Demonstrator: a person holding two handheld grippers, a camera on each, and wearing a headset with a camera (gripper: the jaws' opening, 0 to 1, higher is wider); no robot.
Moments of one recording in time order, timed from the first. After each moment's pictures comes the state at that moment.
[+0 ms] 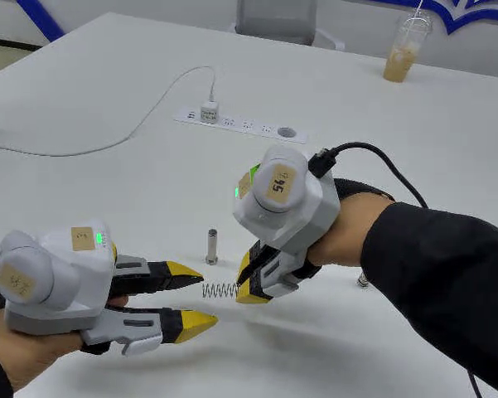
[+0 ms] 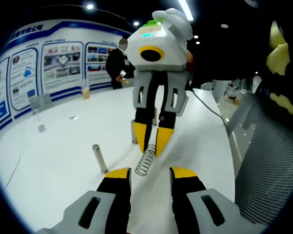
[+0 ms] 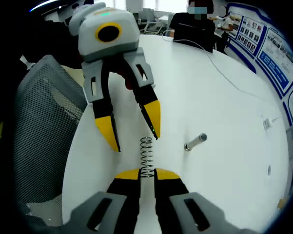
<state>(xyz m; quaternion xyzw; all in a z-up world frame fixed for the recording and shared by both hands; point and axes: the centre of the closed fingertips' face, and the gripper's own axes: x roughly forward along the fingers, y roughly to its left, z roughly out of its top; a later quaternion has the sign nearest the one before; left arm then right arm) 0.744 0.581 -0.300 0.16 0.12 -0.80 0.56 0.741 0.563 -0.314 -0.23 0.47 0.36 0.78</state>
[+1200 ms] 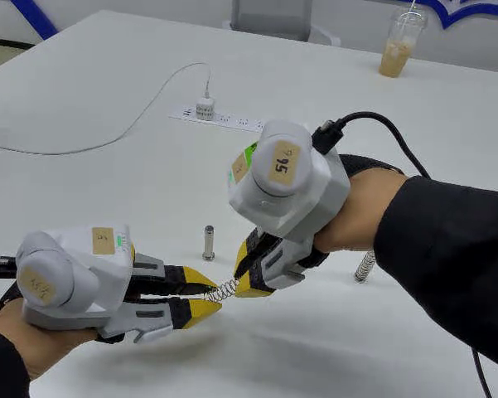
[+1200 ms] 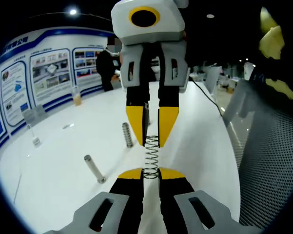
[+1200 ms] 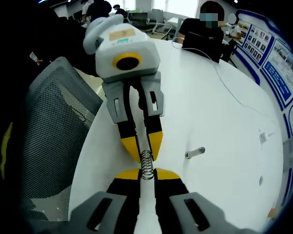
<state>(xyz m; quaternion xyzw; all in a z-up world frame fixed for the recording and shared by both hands) 0.736 0.572 -0.304 0.20 0.08 -0.82 0.53 0.736 0.579 -0.281 -0.26 0.46 0.38 0.76</state>
